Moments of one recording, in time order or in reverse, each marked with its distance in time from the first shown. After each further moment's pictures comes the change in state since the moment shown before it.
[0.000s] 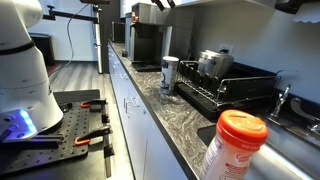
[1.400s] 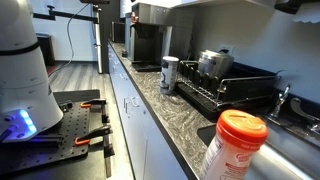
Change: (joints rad) arm 0.292 -0.388 -0.237 -0.088 0.000 -0.486 -0.332
